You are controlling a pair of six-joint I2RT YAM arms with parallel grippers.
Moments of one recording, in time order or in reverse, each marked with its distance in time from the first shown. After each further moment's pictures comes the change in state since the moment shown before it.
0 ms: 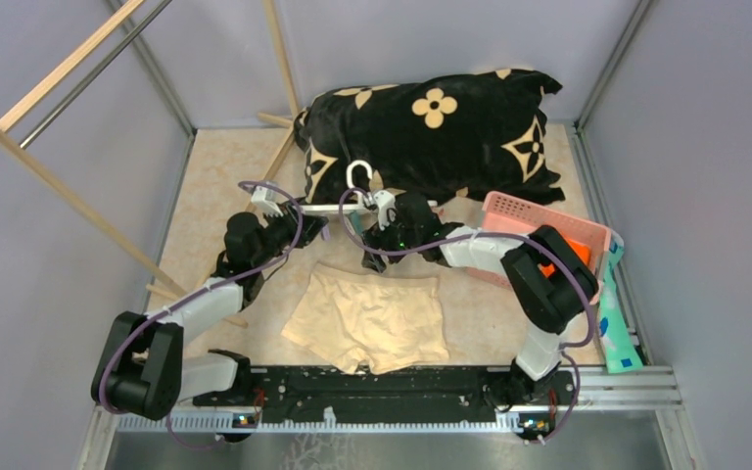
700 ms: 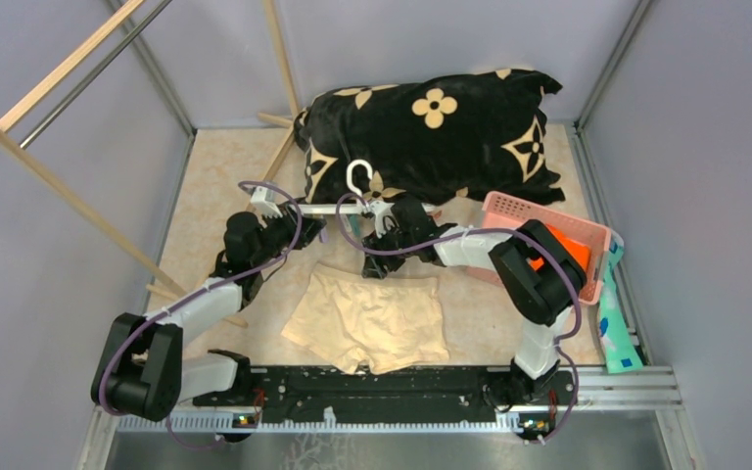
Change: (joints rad) left arm 0.006 -0.006 0.003 -0.046 -0.007 0.013; right arm -0.002 0.086 0.021 -0.050 -0.143 0.029
